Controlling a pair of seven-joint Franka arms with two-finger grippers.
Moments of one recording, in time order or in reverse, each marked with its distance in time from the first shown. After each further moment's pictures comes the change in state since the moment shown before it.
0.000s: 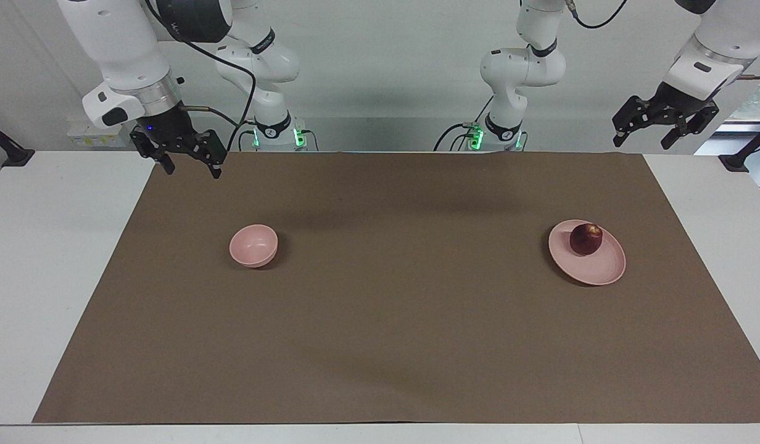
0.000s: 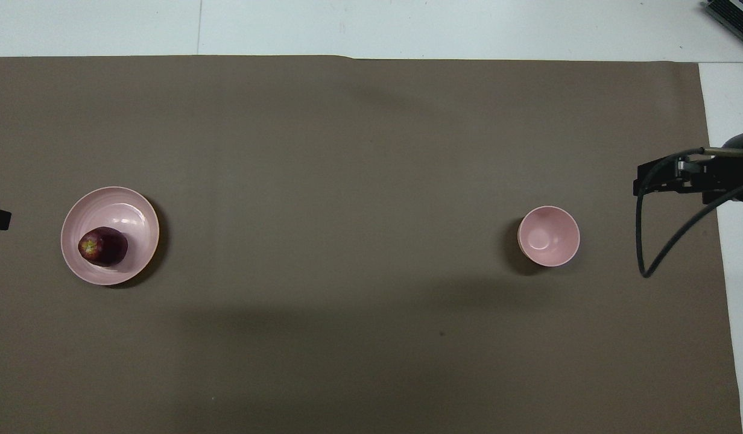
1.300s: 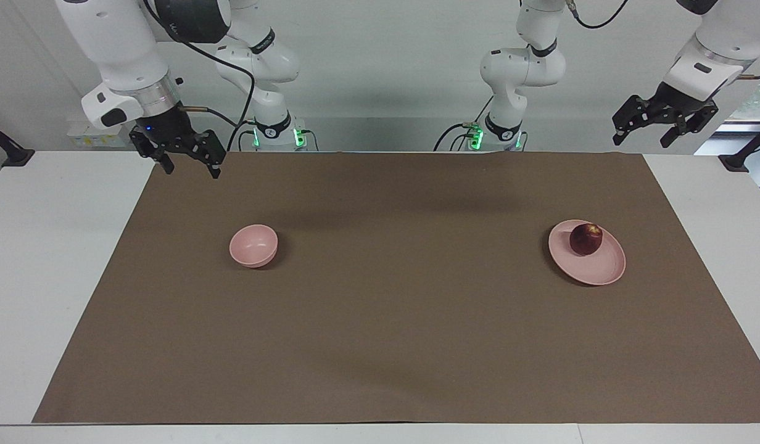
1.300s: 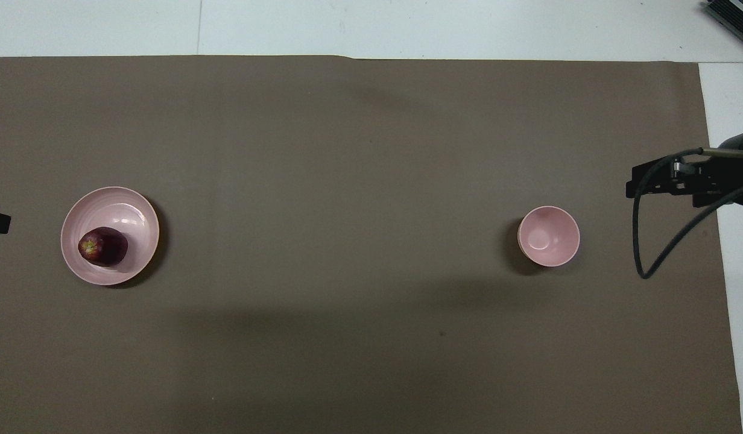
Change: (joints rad) left arm 0.003 0.000 -0.002 -0.002 0.000 -0.003 0.001; right arm -0.005 0.000 -0.001 -0.007 0.077 -0.006 0.000
